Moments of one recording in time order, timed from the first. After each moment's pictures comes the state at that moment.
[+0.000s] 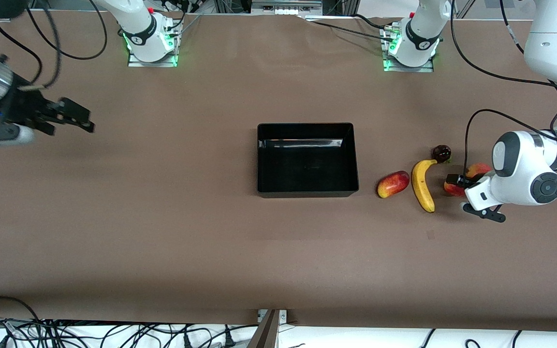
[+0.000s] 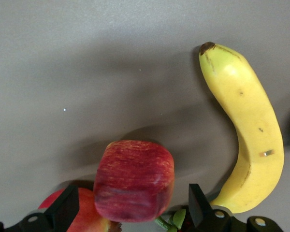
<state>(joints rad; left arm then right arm) 0.26 0.59 -0.16 -1.76 0.16 2.05 0.32 0.35 0.07 -0.29 -1.51 0.12 1.56 0.03</state>
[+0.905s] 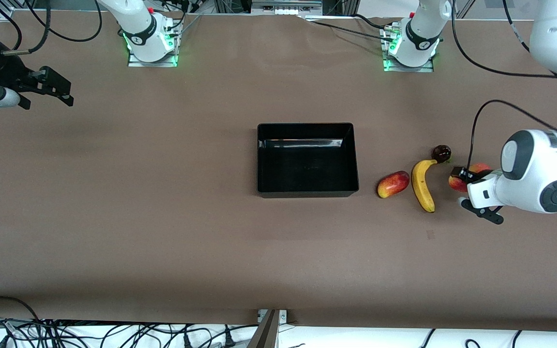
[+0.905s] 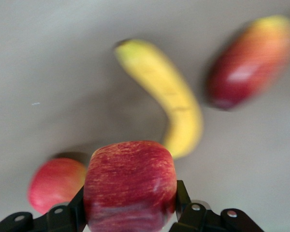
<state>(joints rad) 0.25 0.56 -0.28 -1.52 0.11 1.62 0.41 0.18 -0.09 -0.09 -1.68 -0.02 1.60 -0.01</state>
